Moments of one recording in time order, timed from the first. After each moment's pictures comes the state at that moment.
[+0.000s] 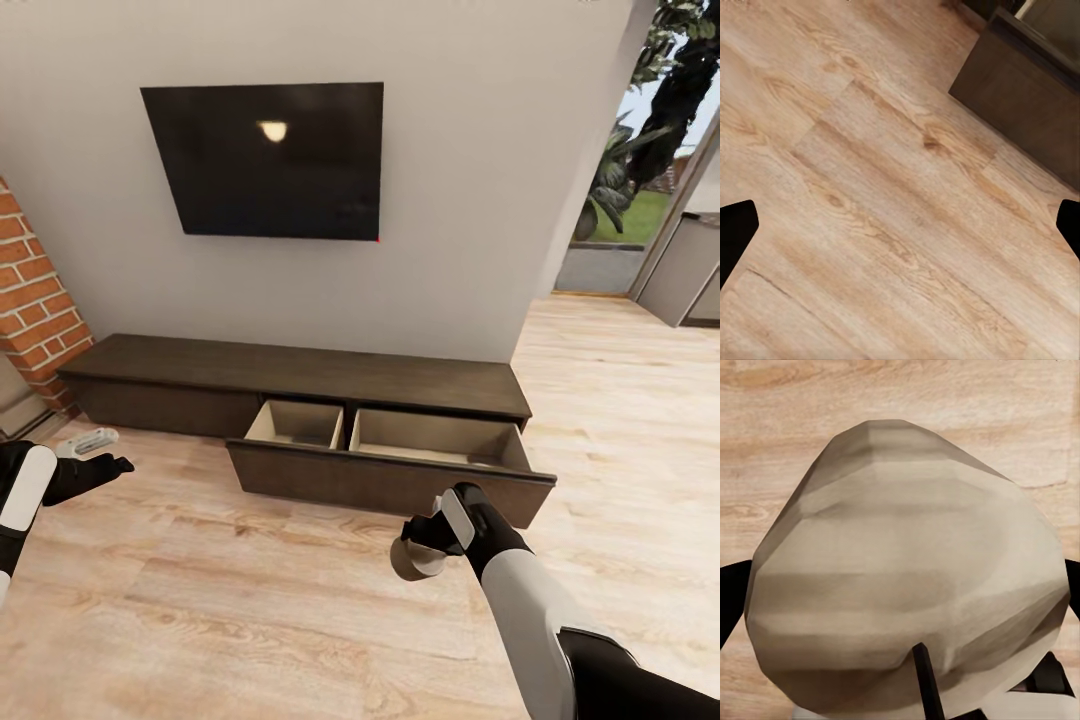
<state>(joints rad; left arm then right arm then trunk) -0.77 0.44 0.21 -1.03 0.55 1.04 0.25 -0.87 0.17 -0.24 -0.49 -0.14 0.89 -0.20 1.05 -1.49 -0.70</state>
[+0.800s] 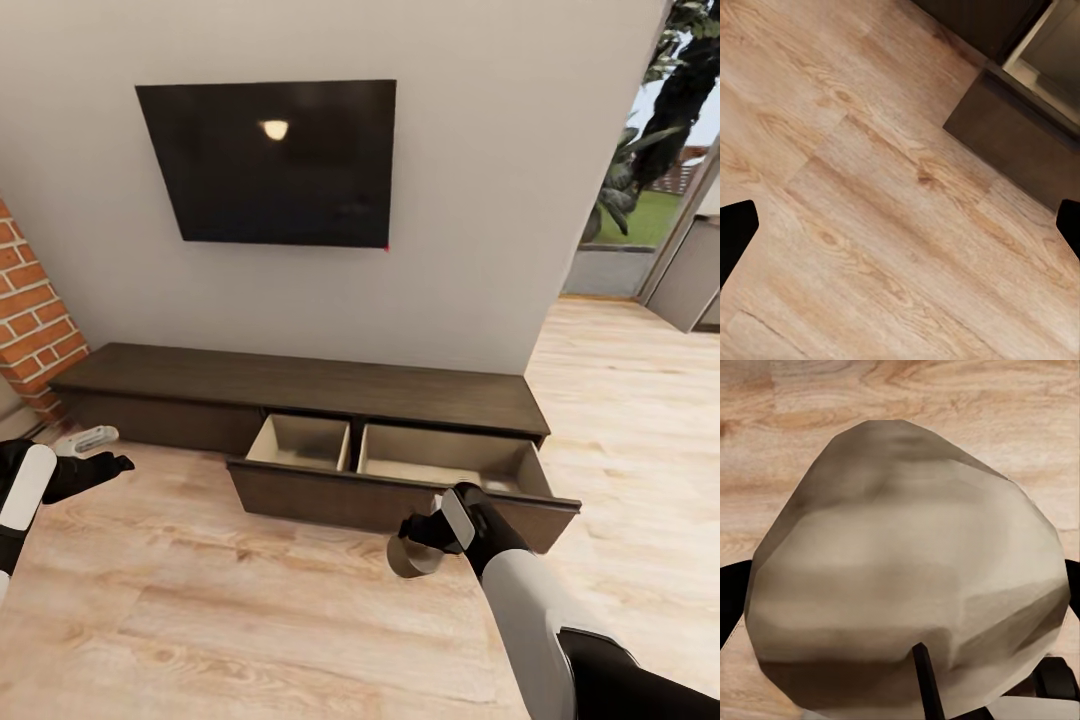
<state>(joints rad) -0.77 0.44 0.21 -1.04 0.55 1.04 0.25 -0.87 0.17 -0.24 -0.49 -0.14 0.88 -0.17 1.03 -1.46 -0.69</state>
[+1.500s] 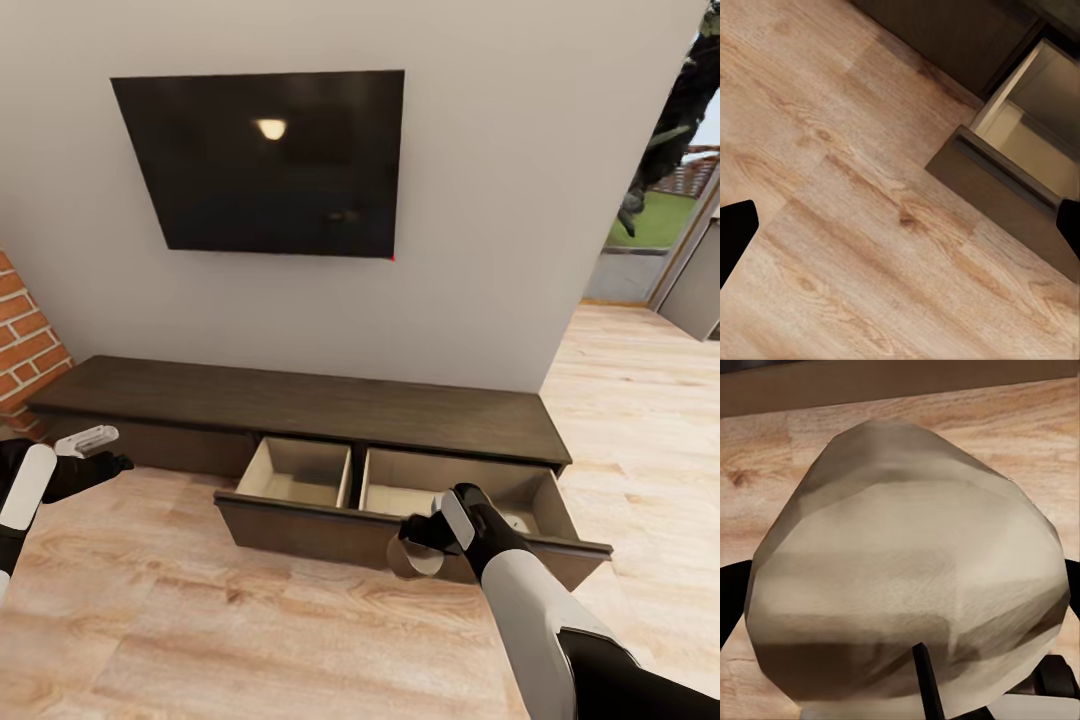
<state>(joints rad) -0.77 0.44 0.21 -1.04 0.55 1.04 0.26 -0.87 0.17 -0.24 -0.49 -0.14 0.88 -0.17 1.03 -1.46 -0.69</state>
